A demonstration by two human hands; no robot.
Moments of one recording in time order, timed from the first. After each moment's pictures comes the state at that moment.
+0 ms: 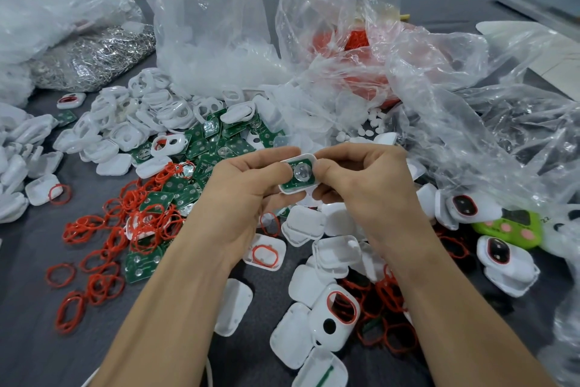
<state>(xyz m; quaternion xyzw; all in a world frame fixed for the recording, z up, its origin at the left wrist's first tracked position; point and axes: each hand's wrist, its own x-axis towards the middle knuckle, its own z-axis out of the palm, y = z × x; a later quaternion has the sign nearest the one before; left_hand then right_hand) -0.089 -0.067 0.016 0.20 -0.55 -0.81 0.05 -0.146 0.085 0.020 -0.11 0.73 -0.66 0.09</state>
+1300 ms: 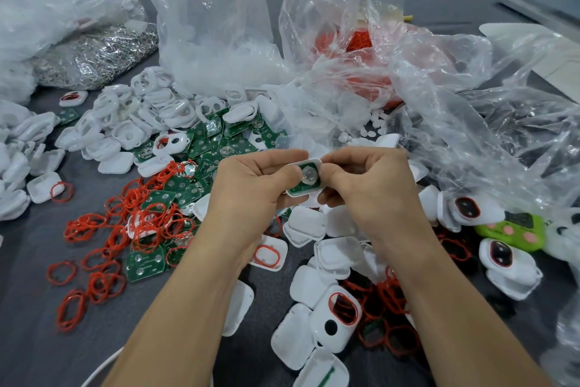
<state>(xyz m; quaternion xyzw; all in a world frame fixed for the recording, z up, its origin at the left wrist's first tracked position) -0.089 -0.058 0.014 0.17 -0.63 -0.75 0.11 -0.148 0.085 0.015 -0.10 0.77 -0.63 0.07</state>
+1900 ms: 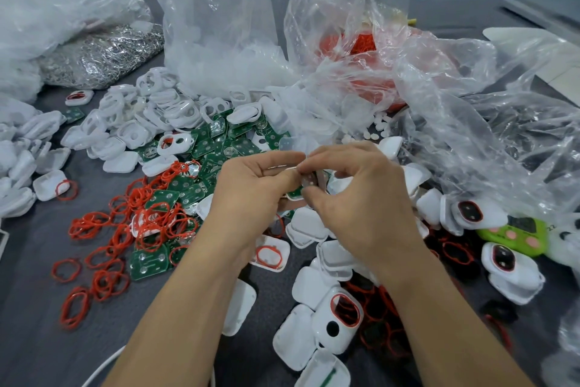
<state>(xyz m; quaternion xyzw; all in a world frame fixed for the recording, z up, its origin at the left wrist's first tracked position) -0.089 -0.061 0.013 0.19 -0.63 -0.75 0.11 -0.137 0.079 0.017 -0.27 0.85 -0.45 -0.08</state>
